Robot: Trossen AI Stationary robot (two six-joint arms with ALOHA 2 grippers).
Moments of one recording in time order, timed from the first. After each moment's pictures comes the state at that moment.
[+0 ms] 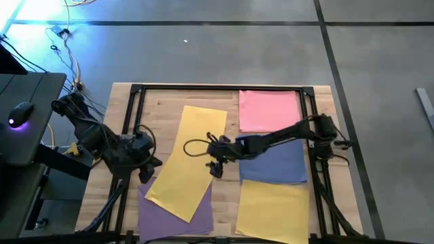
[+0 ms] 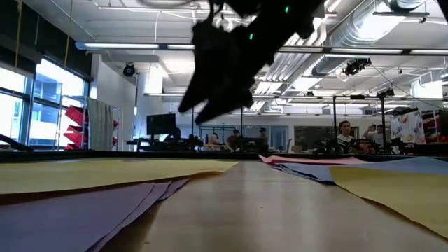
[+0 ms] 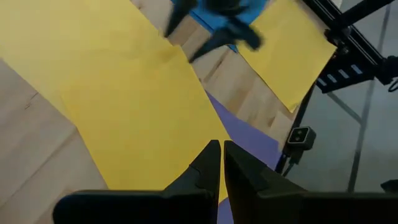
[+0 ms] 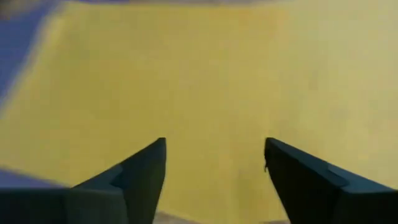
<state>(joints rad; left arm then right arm) -0.76 1.12 1.29 -1.18 -0.51 -1.32 0.12 2.01 1.33 -0.17 0.12 0.38</state>
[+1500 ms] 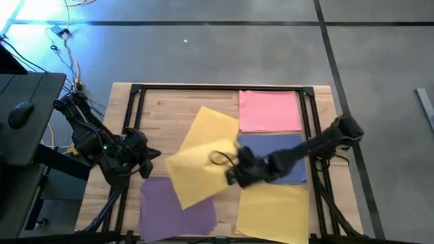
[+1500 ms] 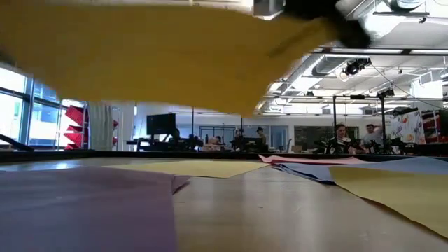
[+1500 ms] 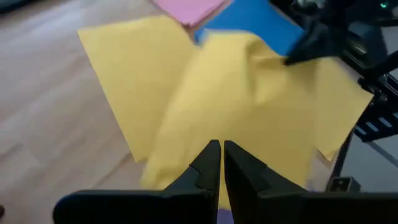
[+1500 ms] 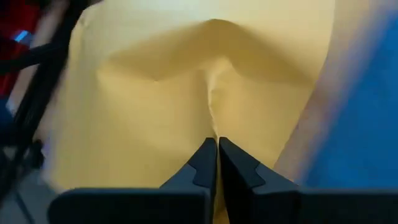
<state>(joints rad) -0.83 1.12 1.29 -1.32 -0.80 -1.43 0.52 1.67 1.33 -0.78 0.45 1.74</state>
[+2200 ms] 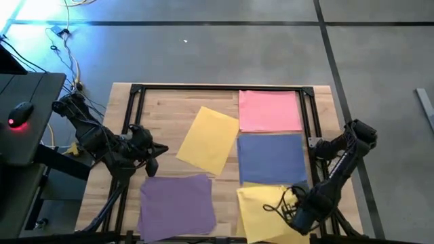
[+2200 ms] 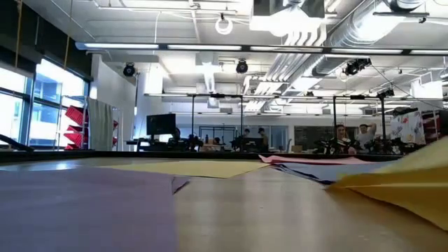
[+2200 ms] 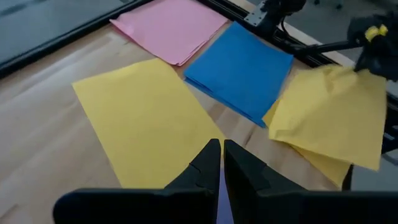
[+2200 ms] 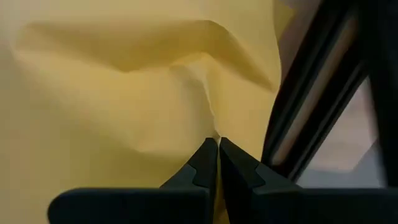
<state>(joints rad) -0.73 1.13 1.29 -1.15 -0.84 -1.19 0.97 1.64 1.32 -1.17 -0.26 2.27</state>
